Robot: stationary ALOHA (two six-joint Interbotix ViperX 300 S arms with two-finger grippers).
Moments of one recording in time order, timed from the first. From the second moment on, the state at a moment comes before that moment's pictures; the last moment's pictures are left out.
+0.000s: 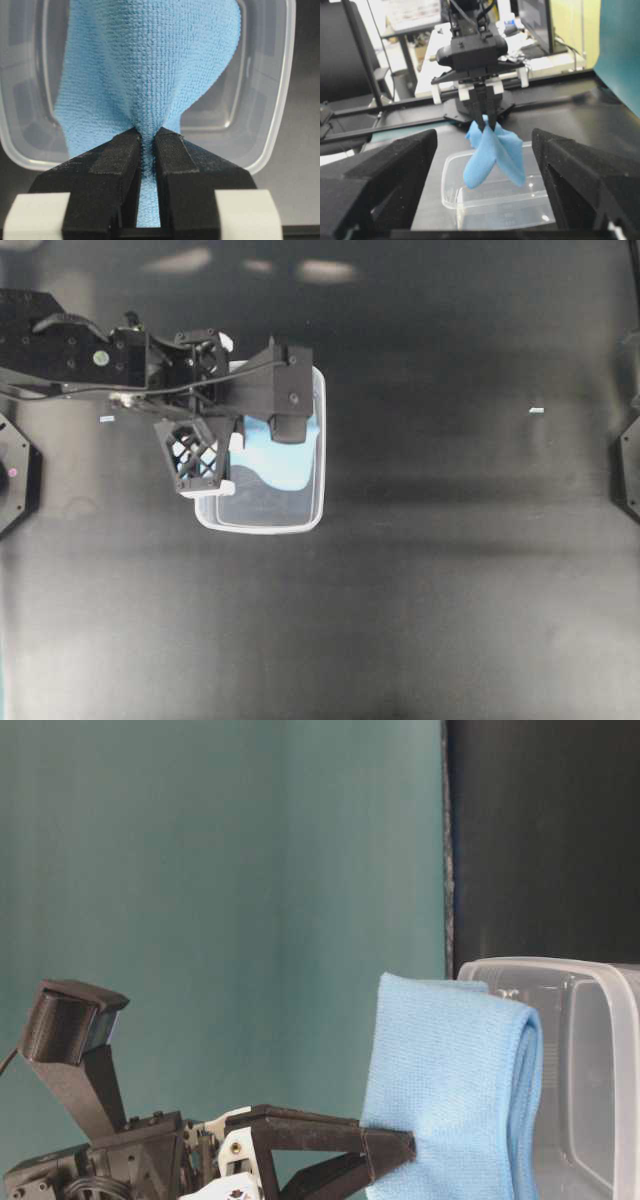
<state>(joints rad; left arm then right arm) 0.03 -0.08 0.37 0.04 0.93 0.00 -0.07 -1.38 1.18 0.01 0.18 0.13</state>
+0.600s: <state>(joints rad) 0.04 -0.08 0.38 0.04 0.86 -0.01 -0.07 -1.37 1.18 0.01 0.18 0.13</state>
